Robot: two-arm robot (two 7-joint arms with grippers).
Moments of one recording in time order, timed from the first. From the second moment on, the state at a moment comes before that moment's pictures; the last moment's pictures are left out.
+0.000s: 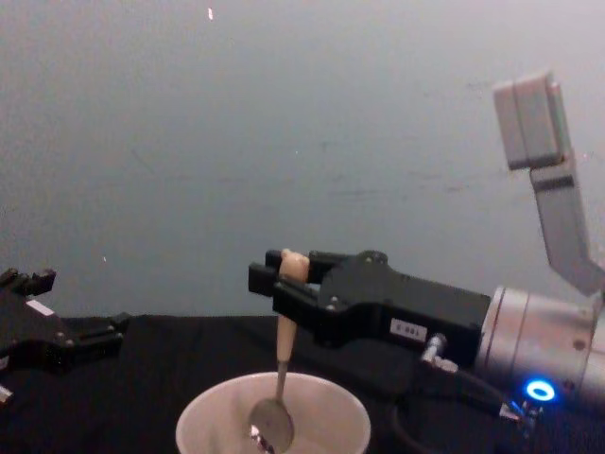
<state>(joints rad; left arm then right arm) -0.20 0.60 0.45 -1.41 -0.25 -0.12 0.03 0.47 0.27 -0.58 -1.16 0.43 -0.27 0.73</state>
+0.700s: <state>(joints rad) -0.20 0.60 0.45 -1.41 -0.25 -0.12 0.03 0.41 0.37 -0.49 -1.43 0.51 -0.24 0.68</state>
